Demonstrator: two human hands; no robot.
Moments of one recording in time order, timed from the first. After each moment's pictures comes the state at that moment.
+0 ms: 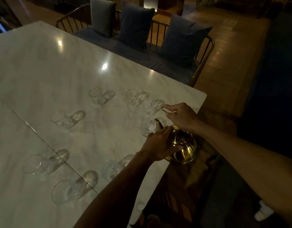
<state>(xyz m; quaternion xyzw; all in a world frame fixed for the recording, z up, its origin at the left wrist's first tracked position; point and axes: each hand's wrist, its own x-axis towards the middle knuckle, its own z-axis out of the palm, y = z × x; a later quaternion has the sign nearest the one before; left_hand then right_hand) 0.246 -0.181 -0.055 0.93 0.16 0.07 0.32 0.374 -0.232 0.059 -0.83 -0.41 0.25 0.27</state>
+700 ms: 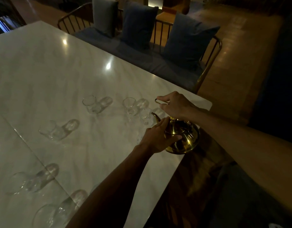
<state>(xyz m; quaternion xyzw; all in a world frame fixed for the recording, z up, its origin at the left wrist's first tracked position) 0.325 -0.116 -0.044 0.89 0.25 0.01 0.39 0.444 -0.148 0.074 -0.82 -0.48 0.23 0.21</state>
